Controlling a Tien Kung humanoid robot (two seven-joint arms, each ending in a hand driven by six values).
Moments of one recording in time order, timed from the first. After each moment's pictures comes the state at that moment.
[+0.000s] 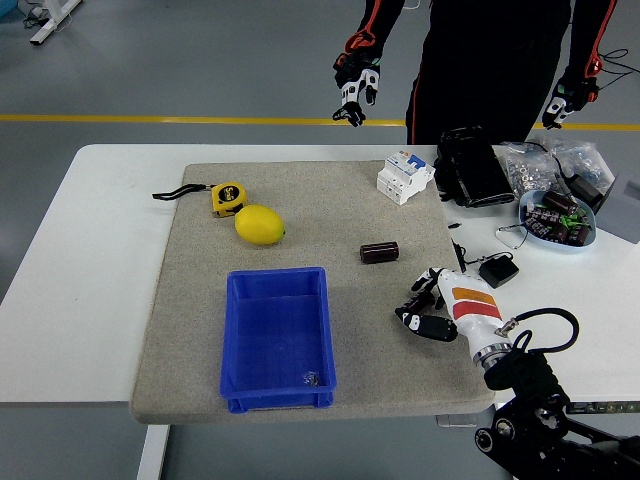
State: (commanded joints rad) left arm -0.15 0.07 -0.45 -0.25 0.94 0.28 0.24; right arm 0.43 -0.16 0.58 1.05 -1.86 -0.65 -0.22
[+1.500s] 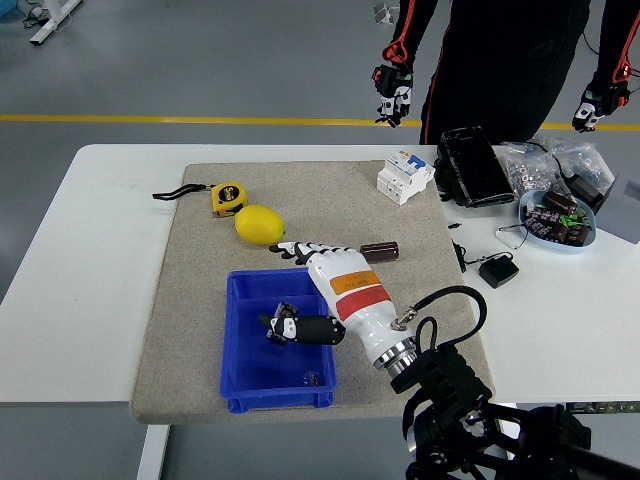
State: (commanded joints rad) left arm -0.14 0.08 -0.46 -0.25 0.95 0.27 0.24; right arm 0.57 -0.09 0.36 1.42 -2.00 -0.65 -0.33
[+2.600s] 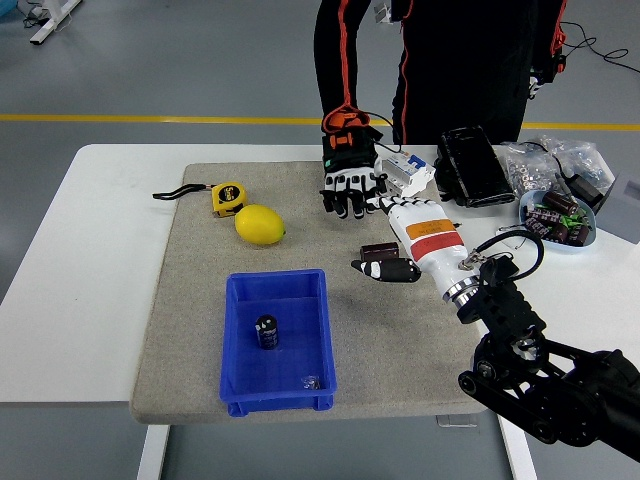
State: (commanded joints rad) left arm -0.16 0.08 -0.48 -0.25 0.97 0.27 0.24; right arm 0.70 -0.18 0.43 1.04 -1.93 -0.65 -0.17
